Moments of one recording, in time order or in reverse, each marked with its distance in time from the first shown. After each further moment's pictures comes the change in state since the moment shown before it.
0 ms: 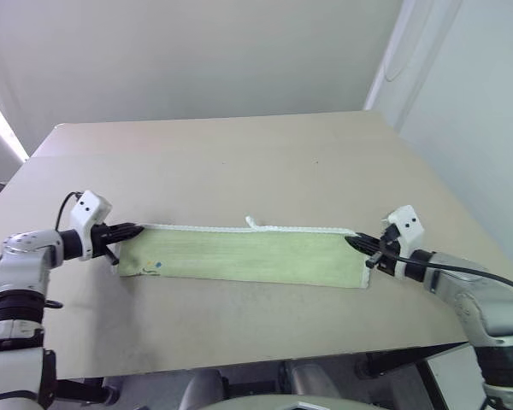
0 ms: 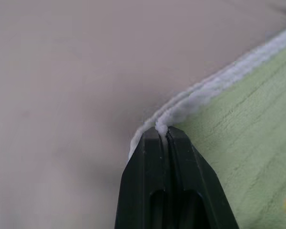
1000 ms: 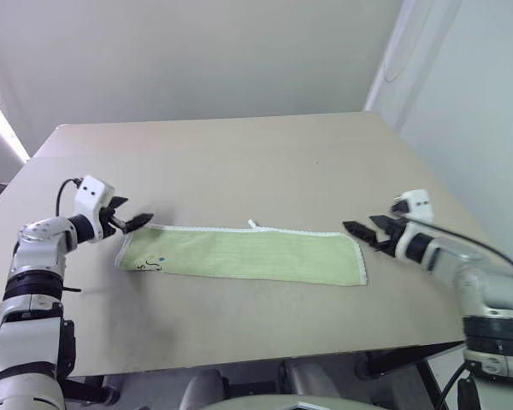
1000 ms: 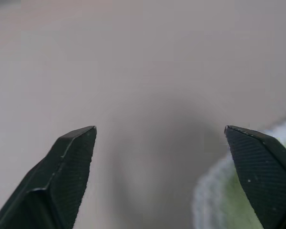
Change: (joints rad) left arm -0.189 -0.023 0.020 0.234 0.036 -0.140 0.164; right arm -0.154 0.057 -0.266 0.071 0.219 0.404 -0.086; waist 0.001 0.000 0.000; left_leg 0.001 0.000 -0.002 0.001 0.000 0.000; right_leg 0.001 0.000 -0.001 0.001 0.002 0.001
